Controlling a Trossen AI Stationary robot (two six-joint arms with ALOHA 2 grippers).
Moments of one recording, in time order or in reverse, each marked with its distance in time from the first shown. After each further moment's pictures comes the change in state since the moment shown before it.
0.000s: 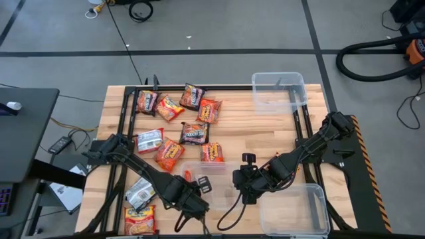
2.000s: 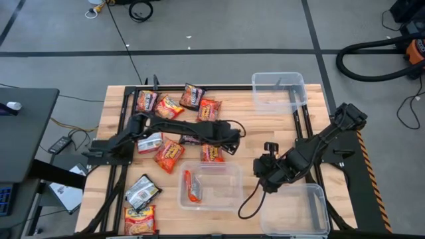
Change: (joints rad) left arm 0.546 0.176 -0.172 0.479 -0.072 -1.598; right arm 0.043 -0.203 -0.148 -0.309 -0.020 0.133
